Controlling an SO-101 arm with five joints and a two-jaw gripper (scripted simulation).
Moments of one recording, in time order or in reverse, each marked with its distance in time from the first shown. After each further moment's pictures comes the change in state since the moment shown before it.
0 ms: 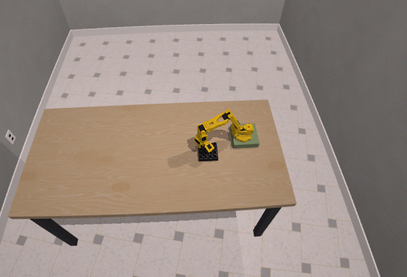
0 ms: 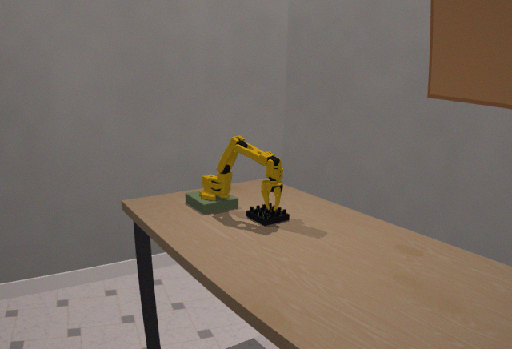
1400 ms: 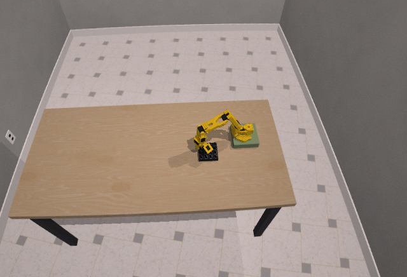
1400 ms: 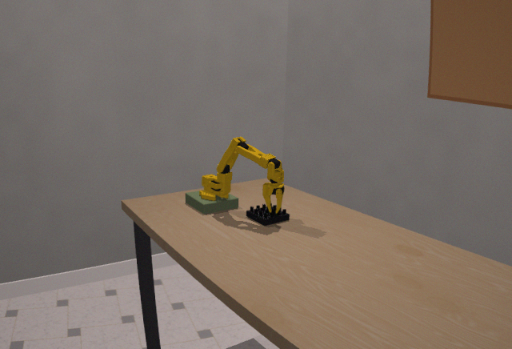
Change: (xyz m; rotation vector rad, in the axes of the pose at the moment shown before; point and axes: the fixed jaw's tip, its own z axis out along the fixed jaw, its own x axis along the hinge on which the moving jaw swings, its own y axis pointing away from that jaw) arm 0.003 -0.008 0.008 0.029 0.011 0.000
